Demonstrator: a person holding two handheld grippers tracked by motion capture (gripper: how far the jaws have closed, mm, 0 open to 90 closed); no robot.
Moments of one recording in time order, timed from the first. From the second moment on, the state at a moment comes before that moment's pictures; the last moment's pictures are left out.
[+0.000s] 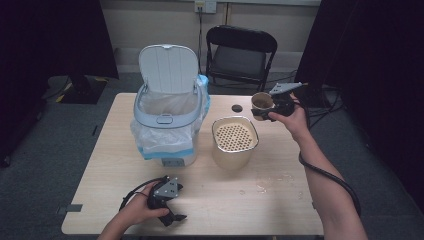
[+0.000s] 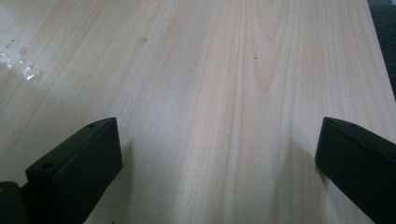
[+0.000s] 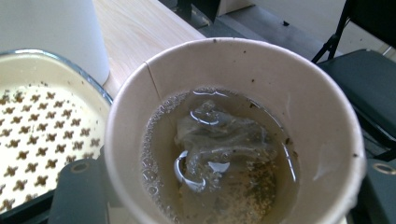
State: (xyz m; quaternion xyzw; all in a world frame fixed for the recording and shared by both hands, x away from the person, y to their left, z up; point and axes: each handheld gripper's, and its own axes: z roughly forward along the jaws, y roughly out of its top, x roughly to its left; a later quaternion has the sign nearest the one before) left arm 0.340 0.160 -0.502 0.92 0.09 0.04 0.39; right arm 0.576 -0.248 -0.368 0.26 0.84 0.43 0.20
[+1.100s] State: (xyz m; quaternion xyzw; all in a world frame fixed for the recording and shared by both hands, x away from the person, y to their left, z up) left arm 0.341 0.161 -0.500 0.92 0.09 0.04 0.37; right arm 0.551 -0.209 -0.340 0.14 0.85 0.40 0.30
